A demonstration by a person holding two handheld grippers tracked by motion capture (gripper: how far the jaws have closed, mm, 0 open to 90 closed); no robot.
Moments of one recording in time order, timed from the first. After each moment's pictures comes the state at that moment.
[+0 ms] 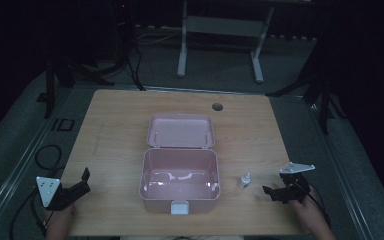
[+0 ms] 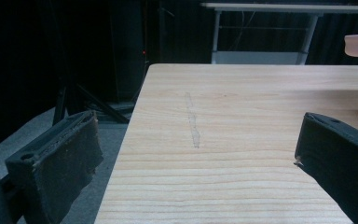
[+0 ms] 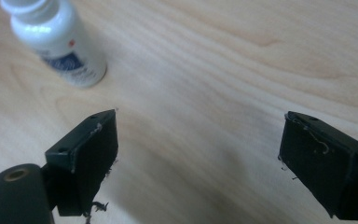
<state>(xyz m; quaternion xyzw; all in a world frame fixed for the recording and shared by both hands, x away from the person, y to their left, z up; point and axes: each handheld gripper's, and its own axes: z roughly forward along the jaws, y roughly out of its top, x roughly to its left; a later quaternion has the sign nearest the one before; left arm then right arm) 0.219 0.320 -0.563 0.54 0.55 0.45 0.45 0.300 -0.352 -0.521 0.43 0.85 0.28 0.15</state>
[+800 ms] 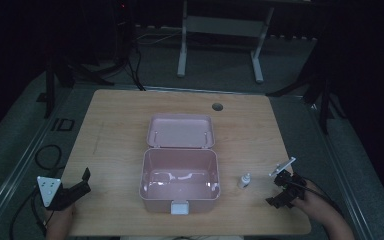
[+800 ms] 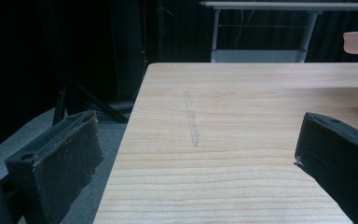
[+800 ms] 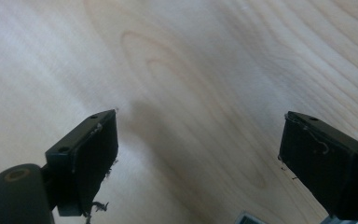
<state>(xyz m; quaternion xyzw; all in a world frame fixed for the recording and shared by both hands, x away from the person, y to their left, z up) 0.219 0.319 -0.563 0.54 0.55 0.46 0.45 0.308 -0.330 -0.505 0.34 0.93 0.10 0.06</state>
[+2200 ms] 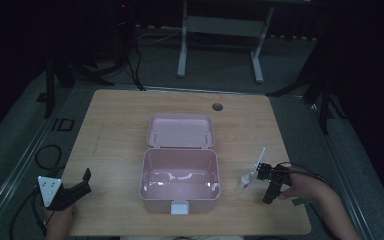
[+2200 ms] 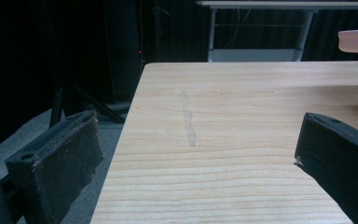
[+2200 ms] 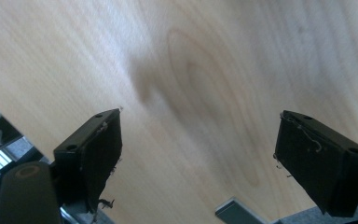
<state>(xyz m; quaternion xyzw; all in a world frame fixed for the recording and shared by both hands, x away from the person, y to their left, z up) 0.219 0.319 -0.563 0.55 0.54 0.45 0.45 0.340 -0.279 -0.493 0.25 0.97 -0.05 -0.02</state>
